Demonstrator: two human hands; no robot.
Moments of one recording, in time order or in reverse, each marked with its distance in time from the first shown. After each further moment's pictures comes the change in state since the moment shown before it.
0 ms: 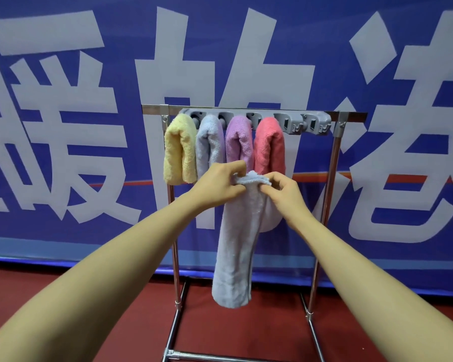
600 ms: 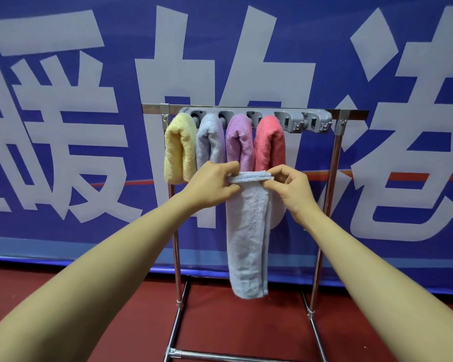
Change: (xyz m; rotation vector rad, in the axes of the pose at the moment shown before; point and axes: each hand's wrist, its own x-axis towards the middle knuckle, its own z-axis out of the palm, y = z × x) left_hand -0.004 -0.011 -0.006 0.166 0.008 0.038; right_hand 0.001 -0.013 -0.009 0.146 0.036 -0.017
